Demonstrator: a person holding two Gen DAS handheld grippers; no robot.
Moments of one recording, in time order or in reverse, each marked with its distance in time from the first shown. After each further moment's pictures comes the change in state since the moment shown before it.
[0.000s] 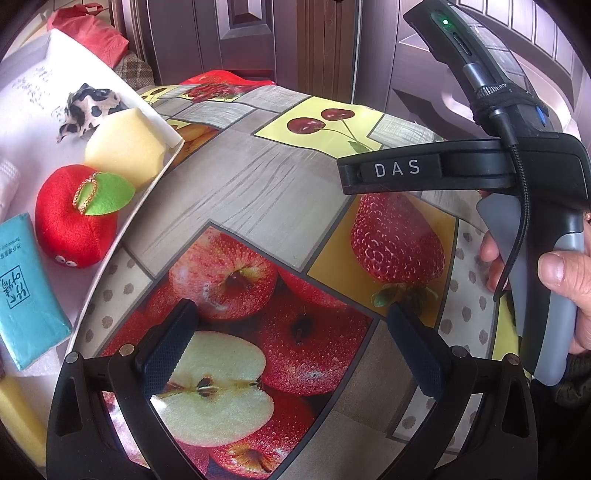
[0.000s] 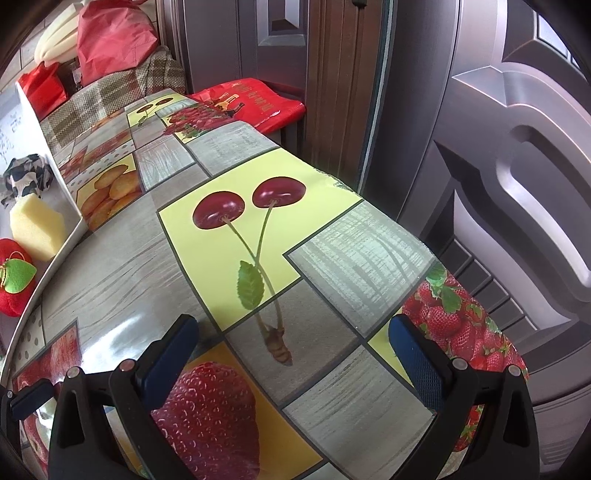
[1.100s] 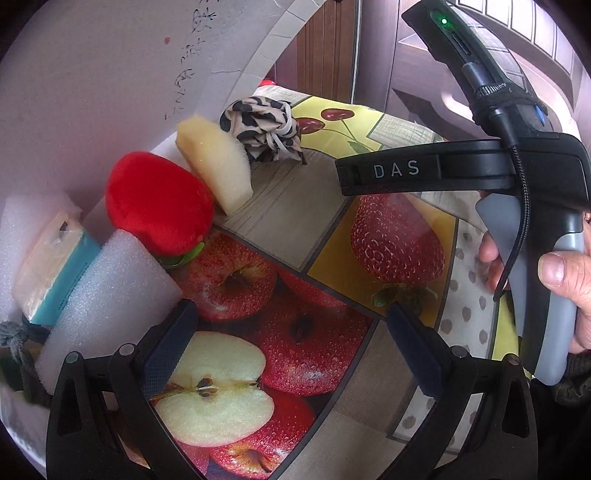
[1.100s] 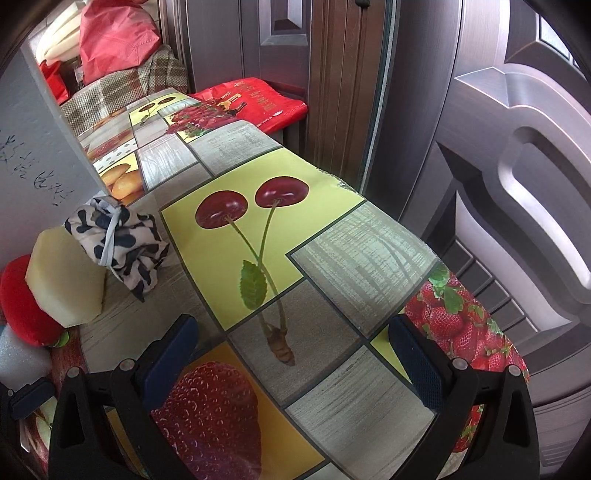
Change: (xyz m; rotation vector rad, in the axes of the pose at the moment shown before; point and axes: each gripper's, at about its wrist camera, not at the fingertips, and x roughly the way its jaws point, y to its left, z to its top) left arm -0.002 -0.004 -0.002 0.002 0.000 0.004; right arm 0.000 0.001 0.001 0.002 0.001 0.001
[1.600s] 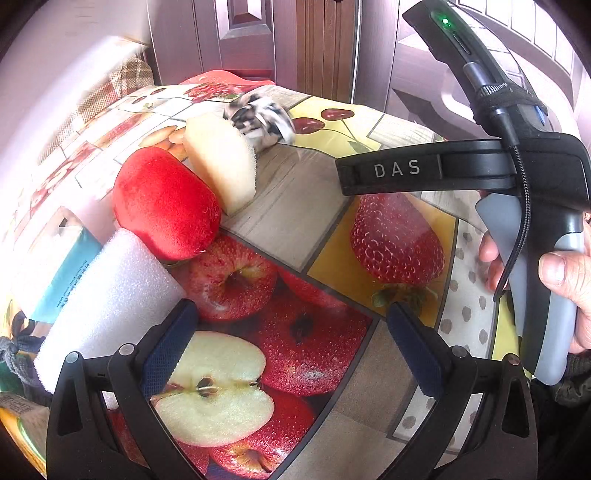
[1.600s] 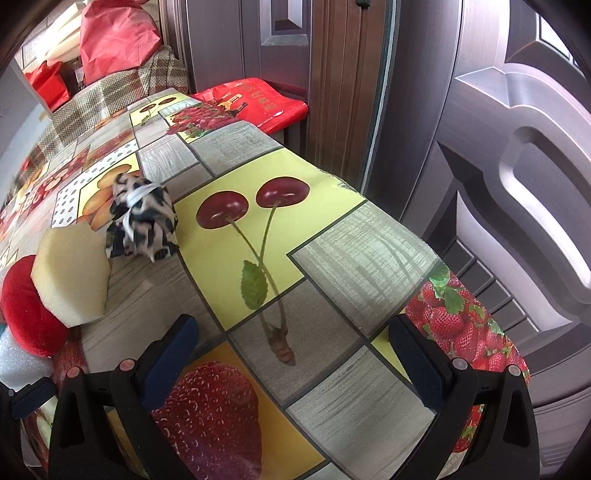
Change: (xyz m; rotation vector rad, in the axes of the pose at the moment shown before) left arm 0.000 0.000 0.000 0.000 0.000 -0.001; right arm 0.001 0.000 0.001 0.003 -0.001 0.004
